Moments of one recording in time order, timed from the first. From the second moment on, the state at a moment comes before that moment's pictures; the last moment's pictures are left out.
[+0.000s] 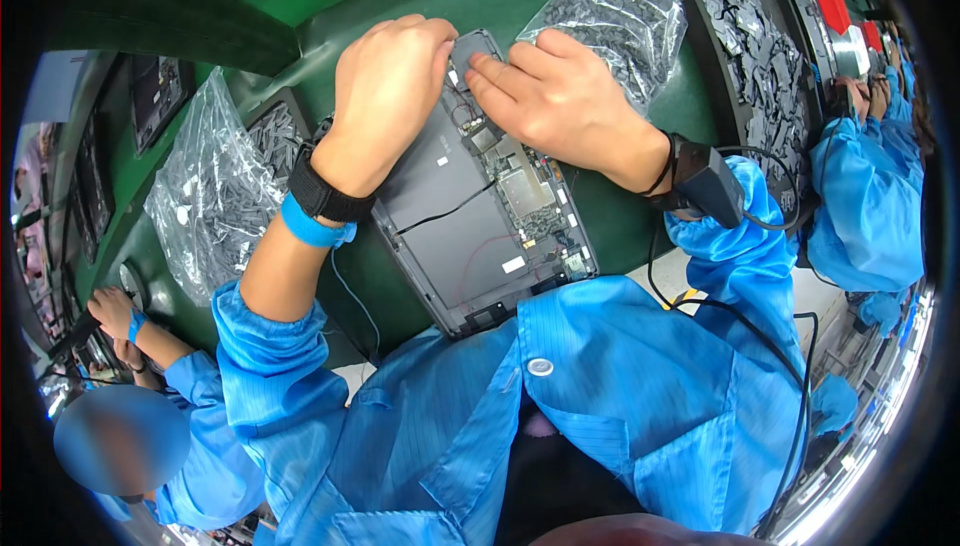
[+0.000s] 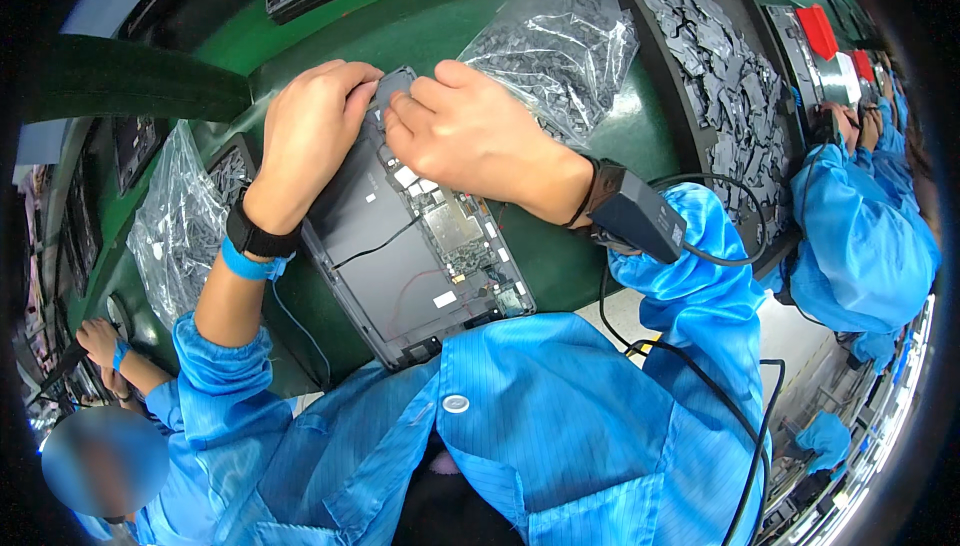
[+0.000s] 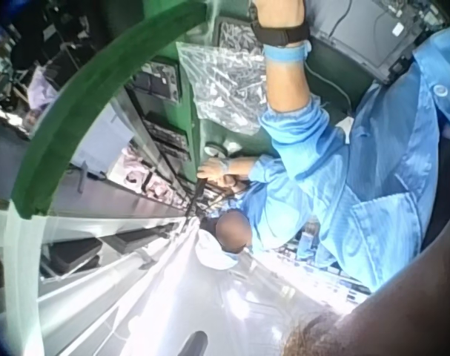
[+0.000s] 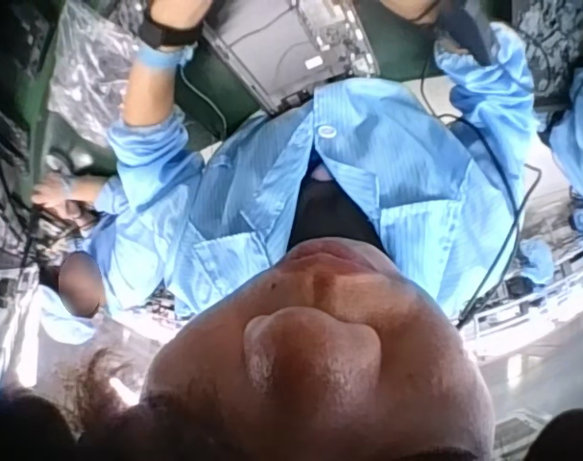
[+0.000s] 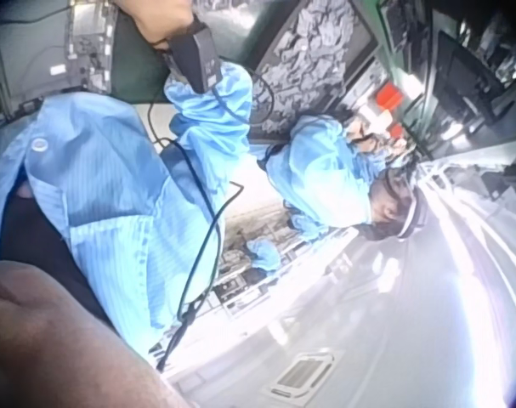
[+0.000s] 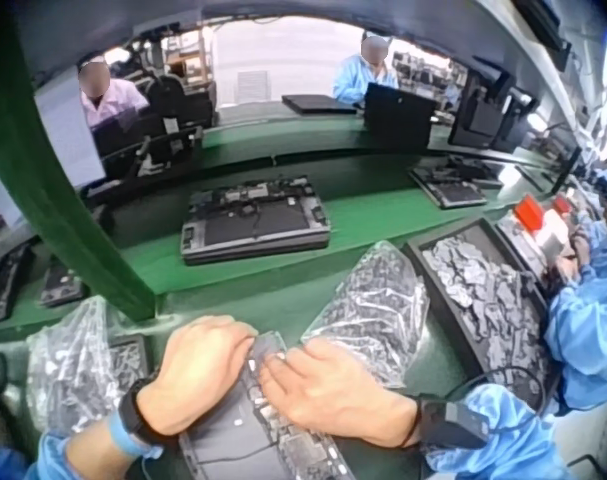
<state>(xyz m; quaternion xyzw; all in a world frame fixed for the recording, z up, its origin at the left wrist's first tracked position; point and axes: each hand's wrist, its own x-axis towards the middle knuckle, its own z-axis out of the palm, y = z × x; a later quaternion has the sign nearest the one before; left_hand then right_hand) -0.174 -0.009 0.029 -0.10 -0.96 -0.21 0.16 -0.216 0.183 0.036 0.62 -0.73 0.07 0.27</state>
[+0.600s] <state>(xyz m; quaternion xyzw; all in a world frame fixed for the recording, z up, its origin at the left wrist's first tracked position) -0.171 -0.008 0.034 -0.09 -0.97 -0.20 0.13 -0.216 0.182 0.036 0.61 -0.78 0.05 0.17</state>
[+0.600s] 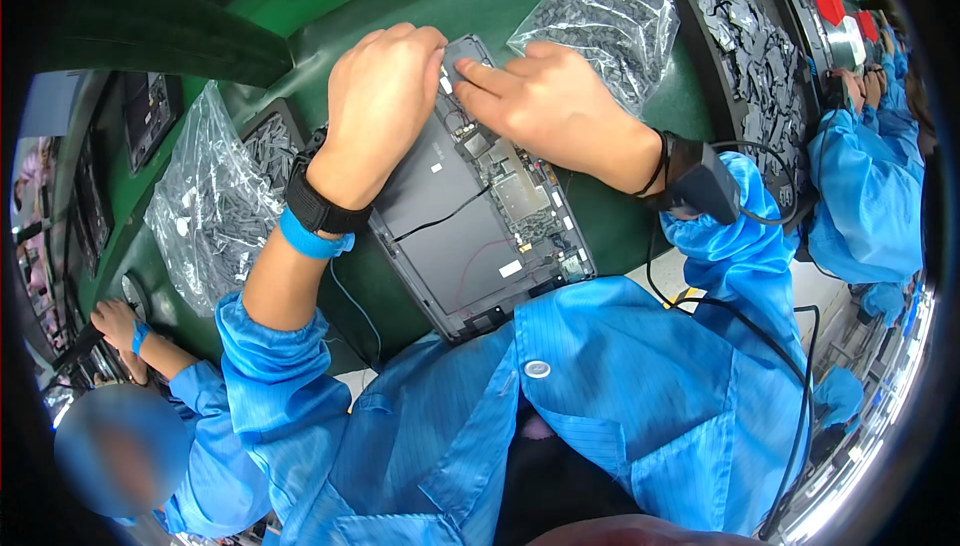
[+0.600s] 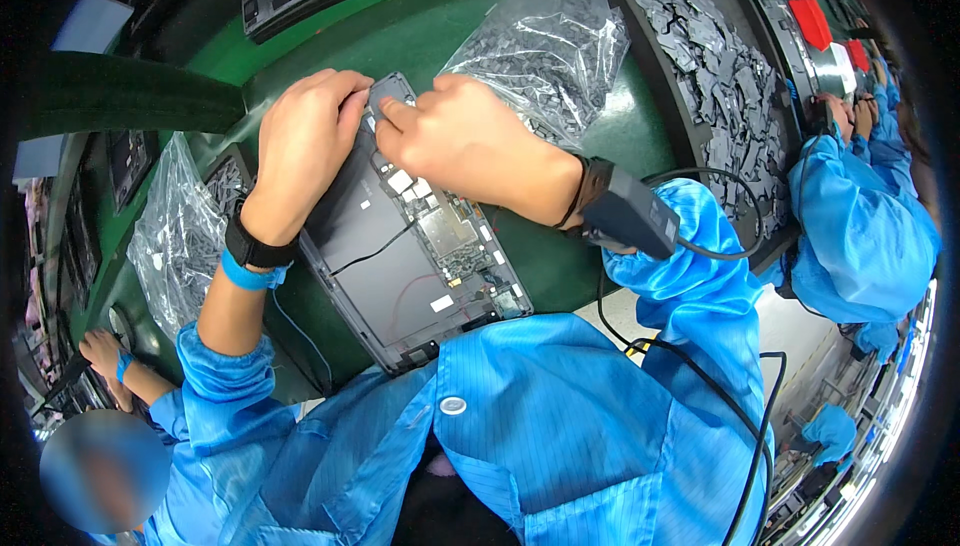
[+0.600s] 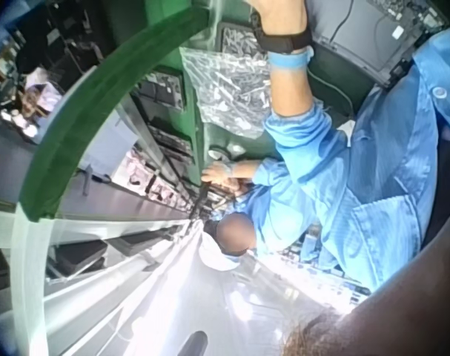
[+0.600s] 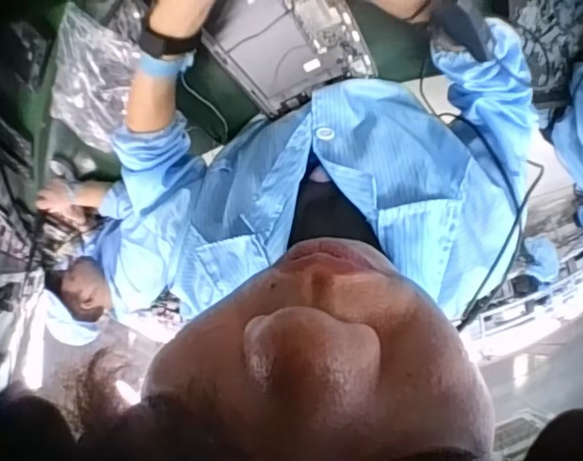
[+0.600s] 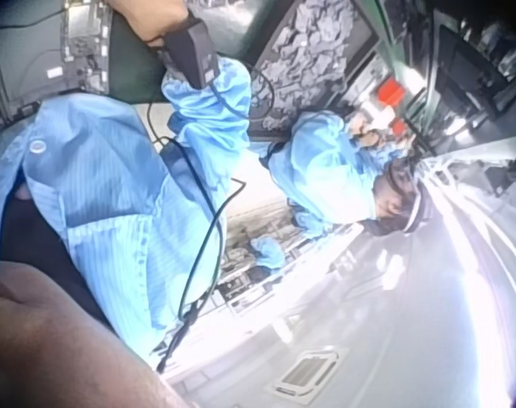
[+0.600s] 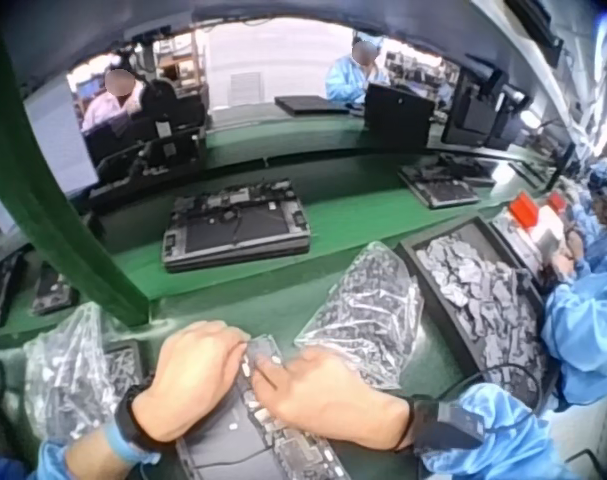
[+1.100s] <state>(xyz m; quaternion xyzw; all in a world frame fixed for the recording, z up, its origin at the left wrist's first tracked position) -0.144 0.005 0.026 -0.20 -0.96 -0.03 0.17 -0.227 0.187 0.026 0.28 -0.88 0.39 -0.03</state>
